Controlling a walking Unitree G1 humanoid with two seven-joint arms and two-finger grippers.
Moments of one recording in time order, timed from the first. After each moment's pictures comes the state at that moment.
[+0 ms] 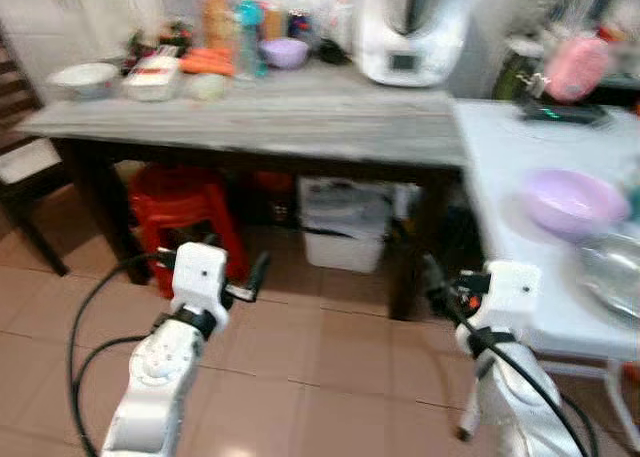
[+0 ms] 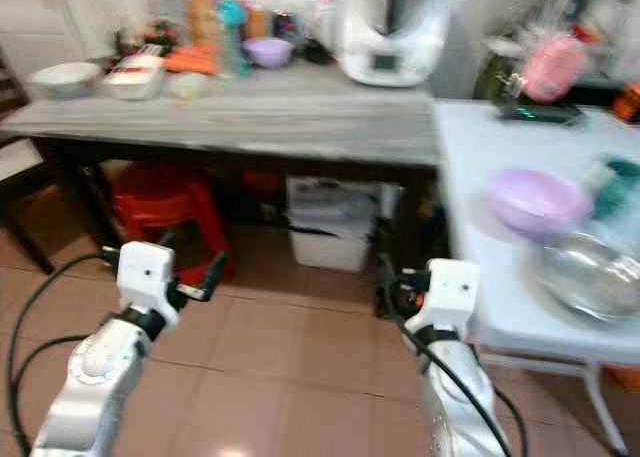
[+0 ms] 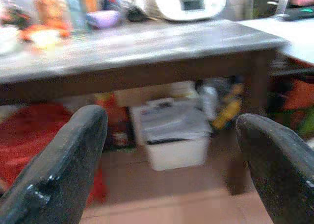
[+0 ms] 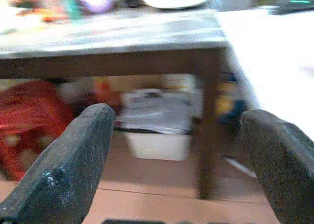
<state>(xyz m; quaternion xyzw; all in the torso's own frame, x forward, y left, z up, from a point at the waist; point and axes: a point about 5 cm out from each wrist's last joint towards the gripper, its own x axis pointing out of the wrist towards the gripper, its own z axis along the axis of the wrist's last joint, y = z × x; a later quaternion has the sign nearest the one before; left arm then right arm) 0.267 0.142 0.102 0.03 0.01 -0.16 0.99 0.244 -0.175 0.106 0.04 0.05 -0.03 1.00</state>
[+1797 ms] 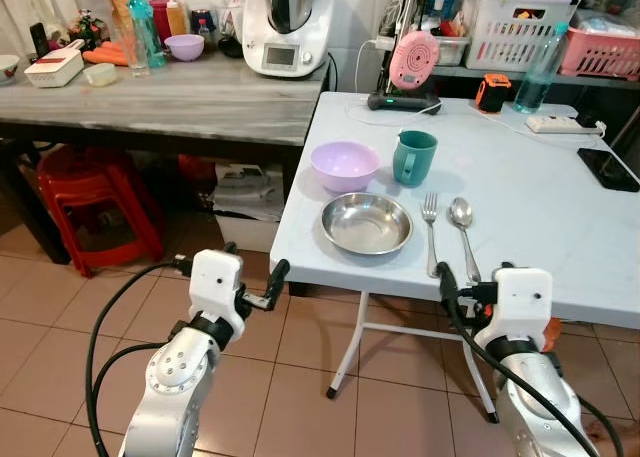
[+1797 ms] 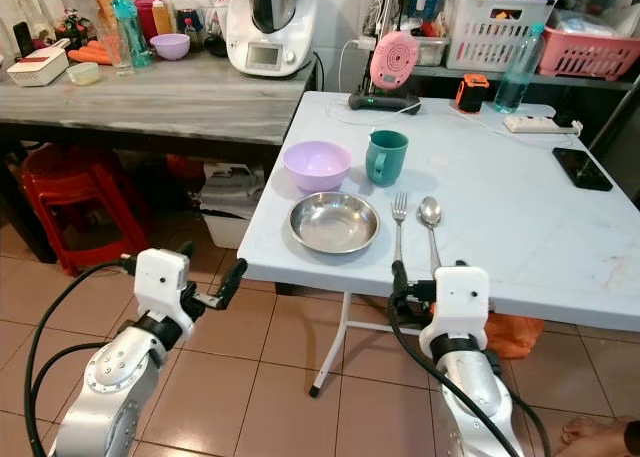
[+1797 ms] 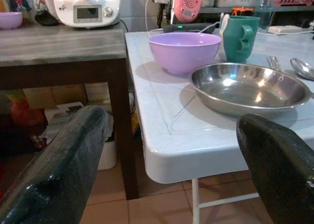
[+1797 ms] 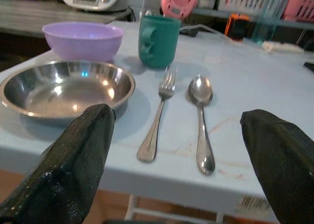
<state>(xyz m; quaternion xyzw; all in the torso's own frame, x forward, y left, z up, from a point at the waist) 0.261 0.137 0.101 0.01 0.01 -0.17 0.99 0.237 -0.180 0.119 -0.05 0.03 -0.02 1.00</state>
